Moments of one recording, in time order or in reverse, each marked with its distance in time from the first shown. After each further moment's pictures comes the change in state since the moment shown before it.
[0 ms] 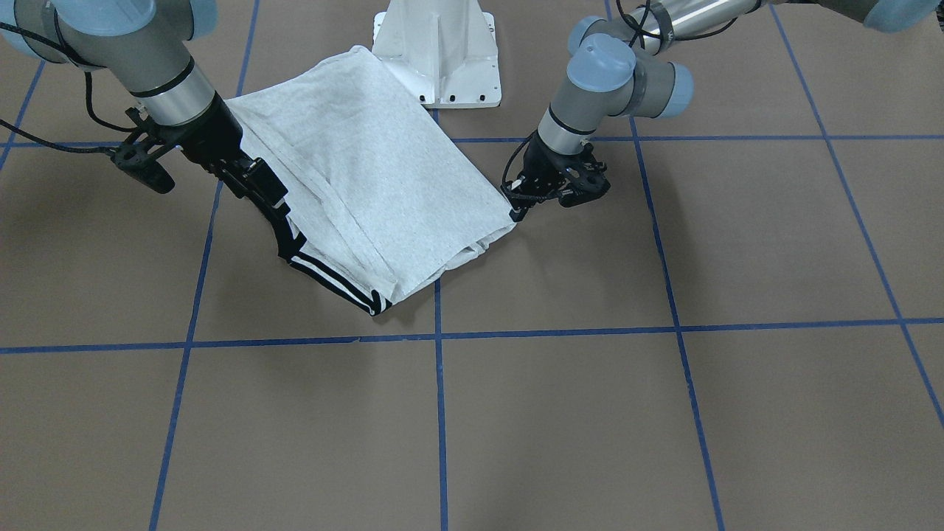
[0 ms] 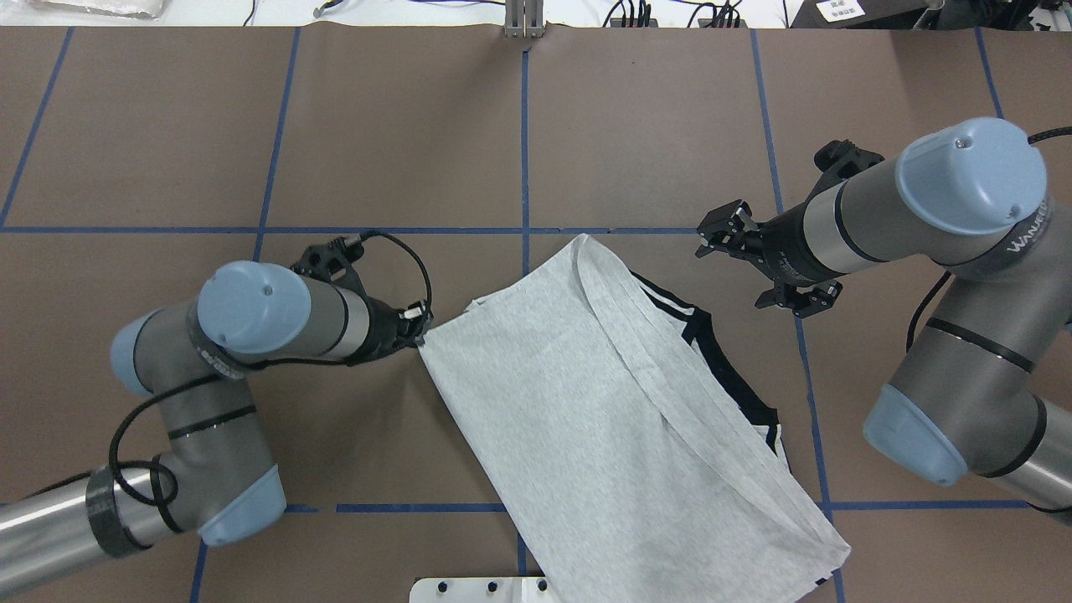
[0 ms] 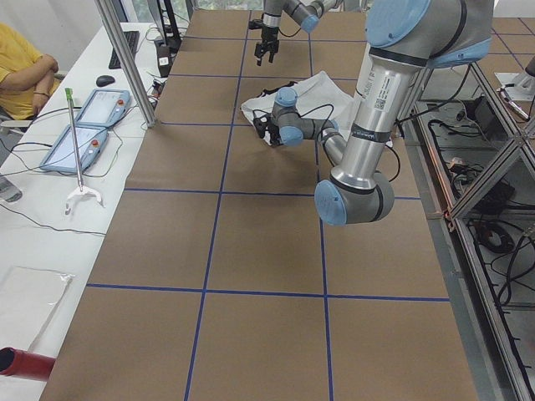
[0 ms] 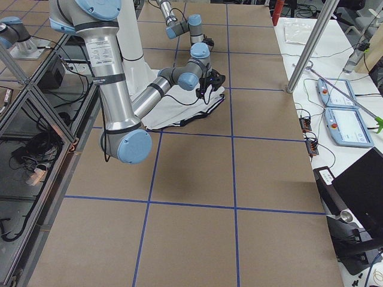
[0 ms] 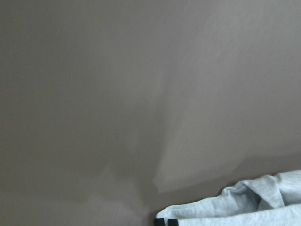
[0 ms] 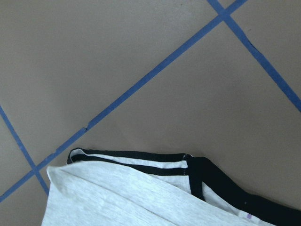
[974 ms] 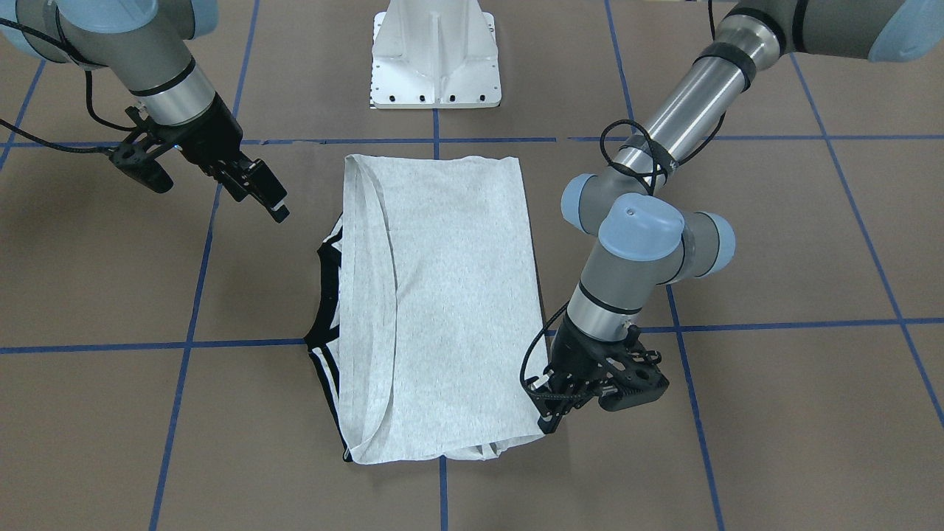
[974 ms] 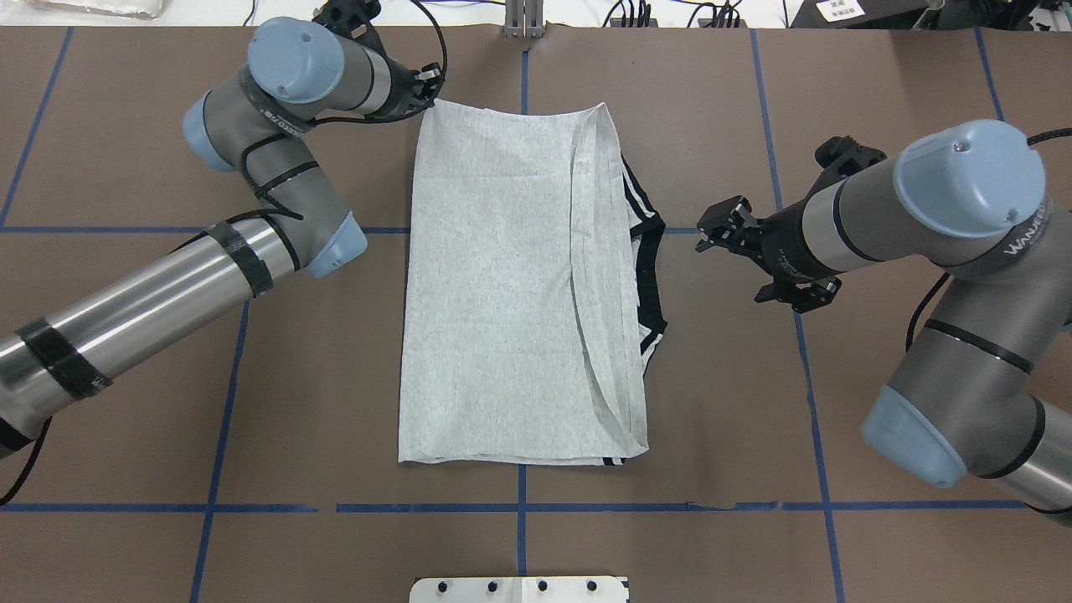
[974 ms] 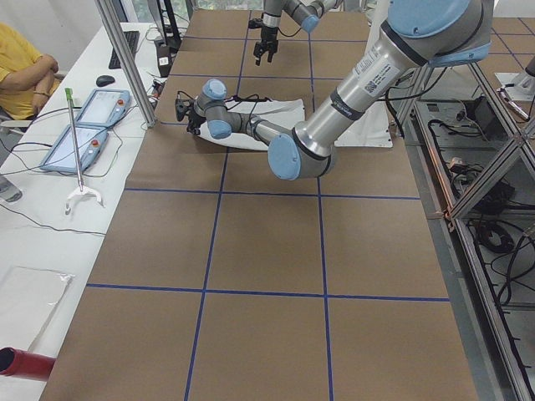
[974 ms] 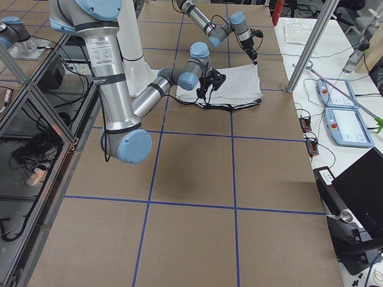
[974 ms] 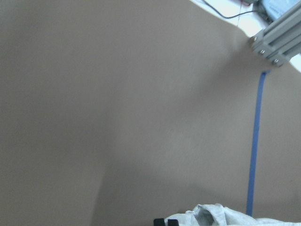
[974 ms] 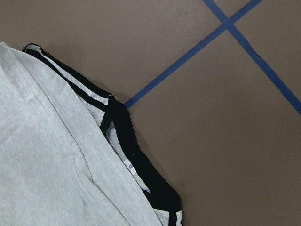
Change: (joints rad) left arm -0.309 -0.469 0.749 -0.379 0.038 0.255; right arm -0.005 0.004 0.002 0.005 -0.035 0.000
